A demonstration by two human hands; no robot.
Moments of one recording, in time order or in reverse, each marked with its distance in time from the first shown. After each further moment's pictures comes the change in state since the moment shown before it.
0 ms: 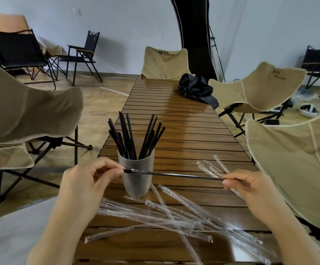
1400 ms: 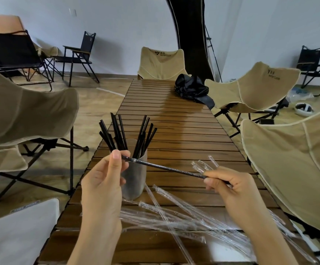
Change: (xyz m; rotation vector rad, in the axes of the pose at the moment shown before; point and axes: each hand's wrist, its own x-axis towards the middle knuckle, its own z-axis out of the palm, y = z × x) left_hand -0.004 0.045 0.047 -0.906 0.297 -0.489; right_hand -0.011 -0.035 0.016 0.180 0.045 -0.072
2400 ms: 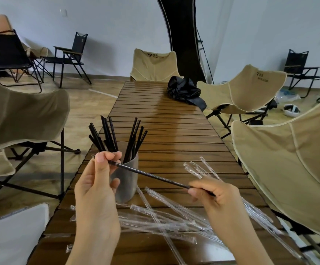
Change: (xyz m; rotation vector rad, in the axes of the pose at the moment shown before) left_hand -0.008 0.008 0.013 -0.214 0.039 -0.058; right_hand -0.015 -0.009 0.012 -0.030 0.036 -0.018
